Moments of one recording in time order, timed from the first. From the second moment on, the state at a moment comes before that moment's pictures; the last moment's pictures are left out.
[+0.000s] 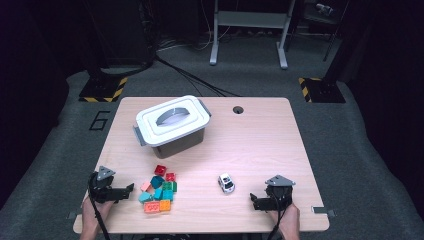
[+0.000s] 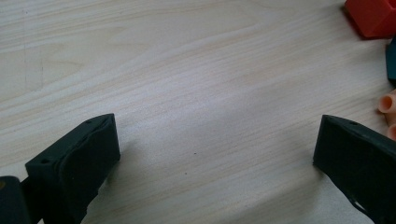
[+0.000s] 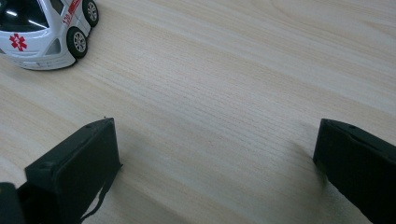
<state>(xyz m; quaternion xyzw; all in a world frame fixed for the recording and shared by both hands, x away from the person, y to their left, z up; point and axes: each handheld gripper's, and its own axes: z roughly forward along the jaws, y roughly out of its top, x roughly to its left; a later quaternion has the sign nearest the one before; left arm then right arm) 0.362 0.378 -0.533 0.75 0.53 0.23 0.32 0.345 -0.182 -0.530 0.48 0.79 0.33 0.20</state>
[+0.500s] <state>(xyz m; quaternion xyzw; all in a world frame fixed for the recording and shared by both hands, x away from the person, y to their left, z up) 0.364 0.377 -0.533 0.75 0.53 0.23 0.32 0.345 -0.179 -0.530 0.49 0.78 0.33 0.20</state>
